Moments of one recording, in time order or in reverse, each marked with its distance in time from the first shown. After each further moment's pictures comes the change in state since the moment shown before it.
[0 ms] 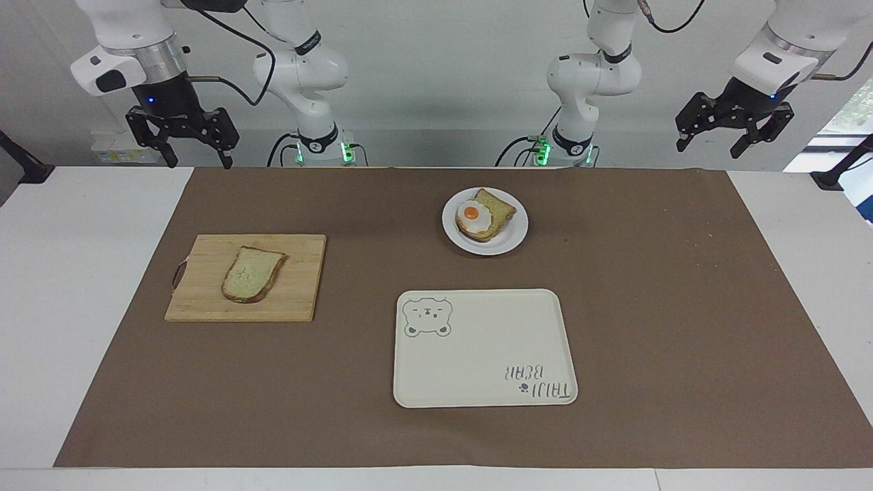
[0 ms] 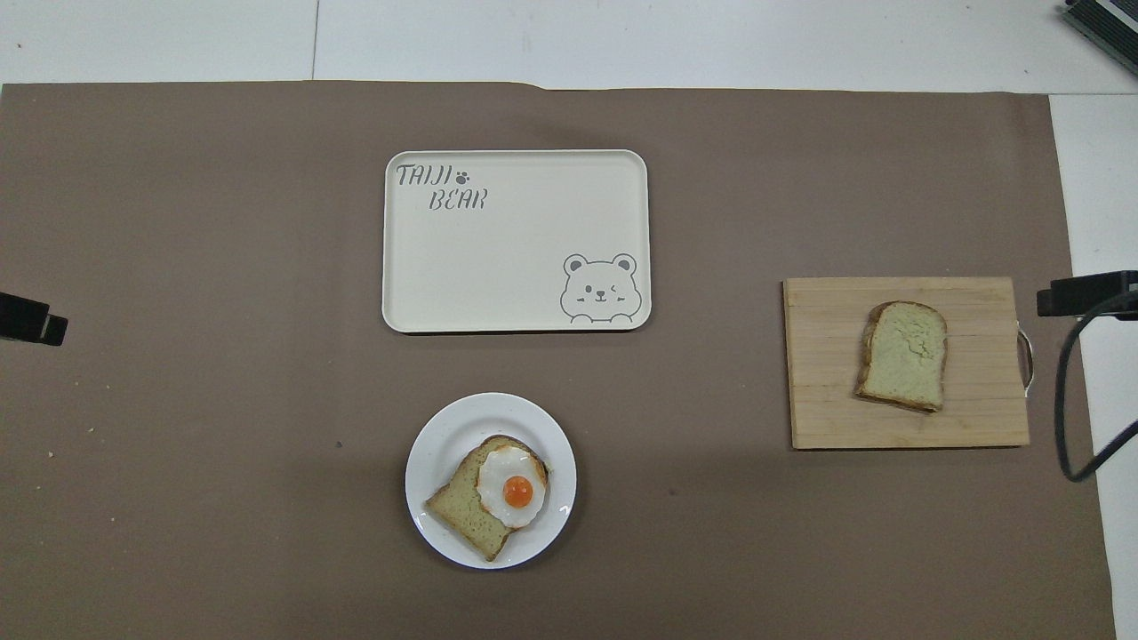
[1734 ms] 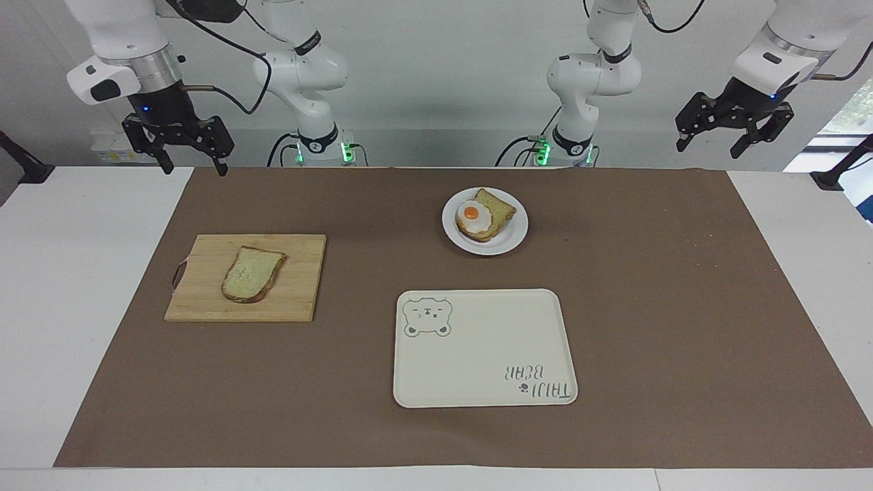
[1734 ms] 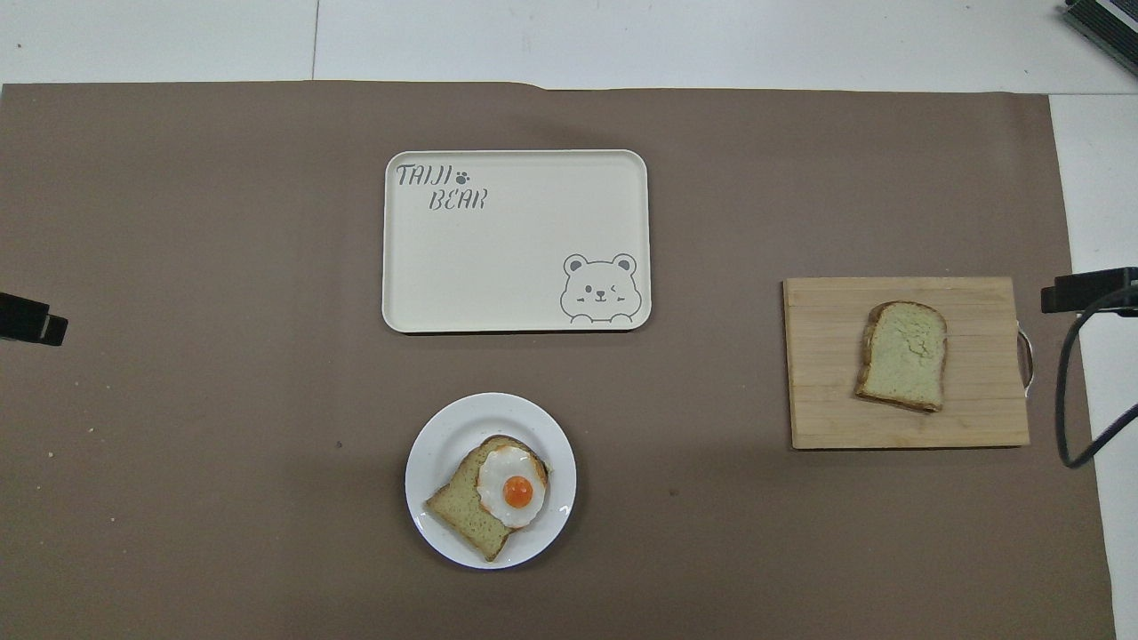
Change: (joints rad) left arm 0.000 0.000 0.000 0.000 0.000 0.000 0.000; right arm -0.019 0.004 -0.010 -0.032 0.000 0.037 -0.001
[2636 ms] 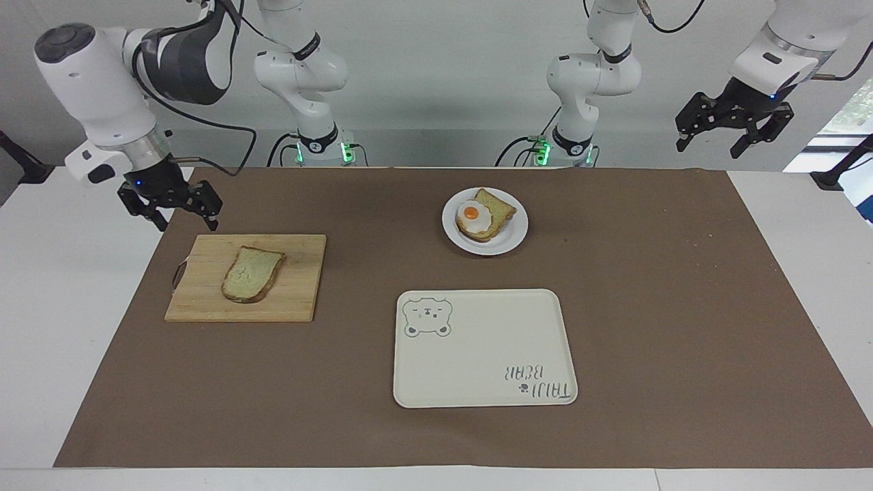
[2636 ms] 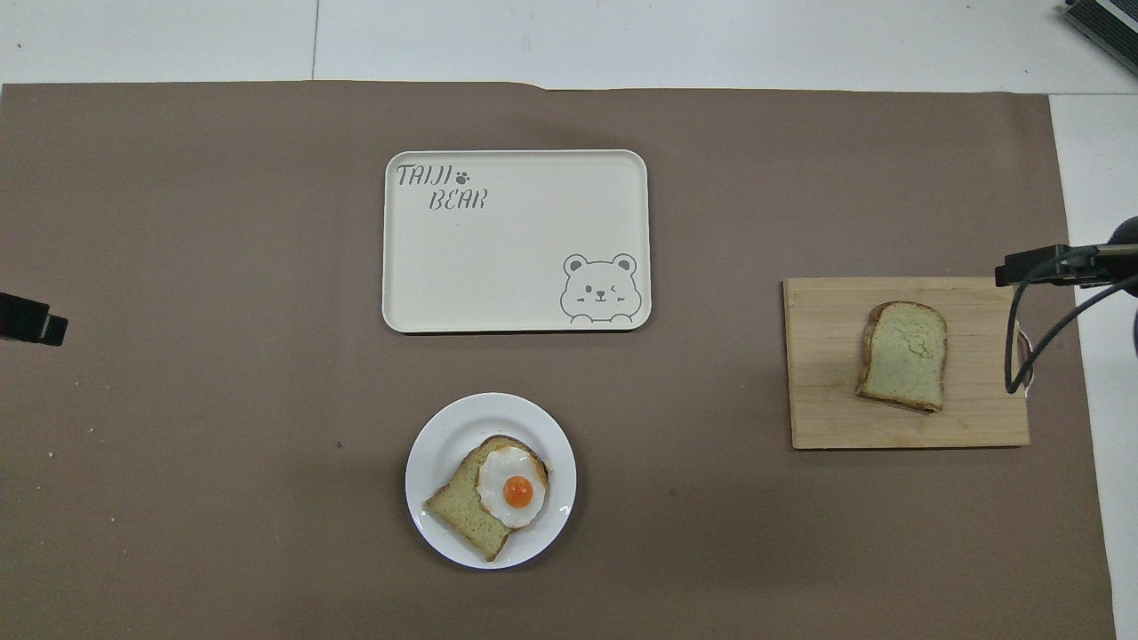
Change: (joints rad) left arm 0.000 0.000 0.000 0.000 0.000 0.000 0.000; right arm -0.106 0.176 -0.005 -0.112 0.092 0.254 -0.142
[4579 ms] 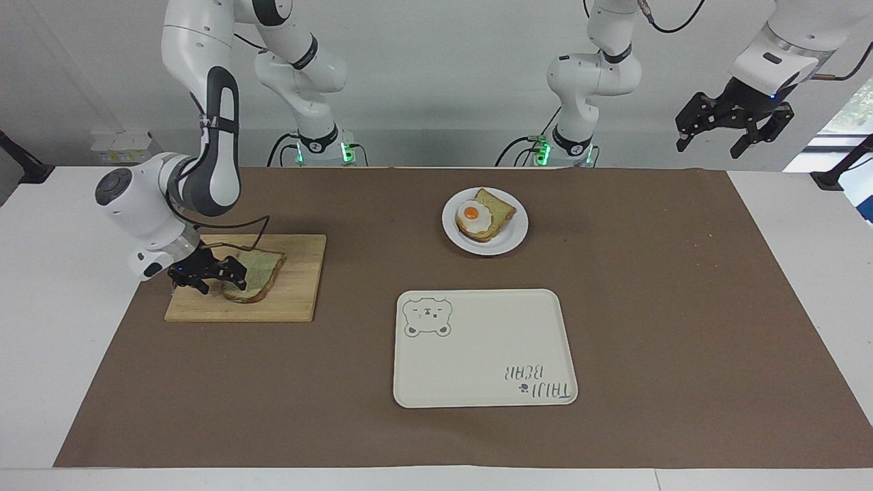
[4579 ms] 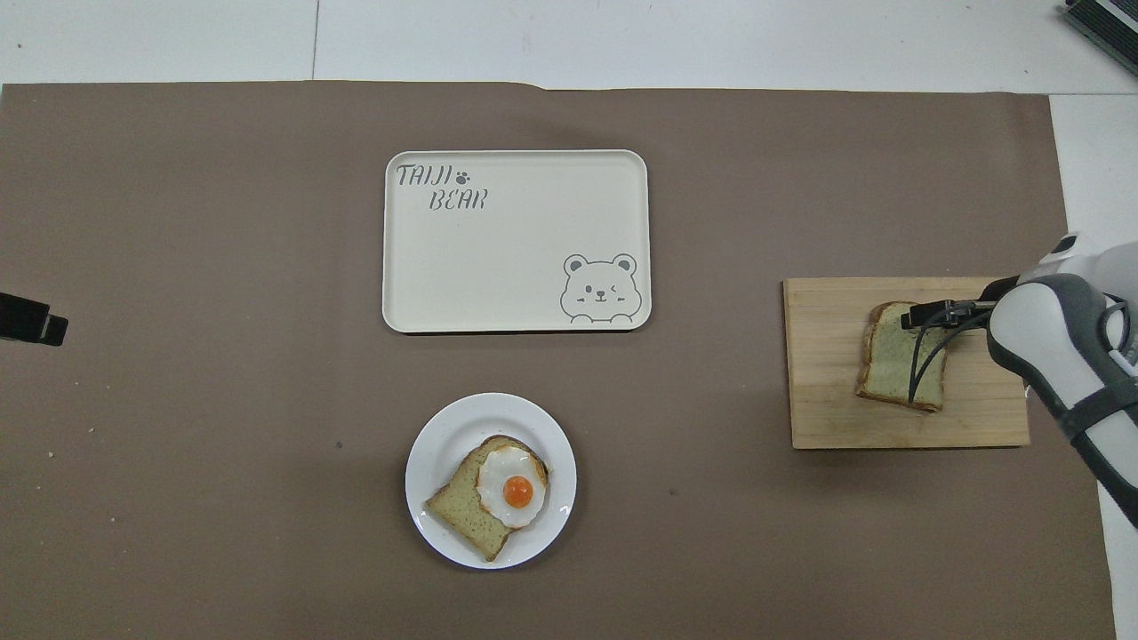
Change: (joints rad) left arm 0.000 0.000 0.000 0.000 0.000 0.000 0.000; right arm -0.072 0.216 -0.001 -0.251 0.220 0.346 -0.261
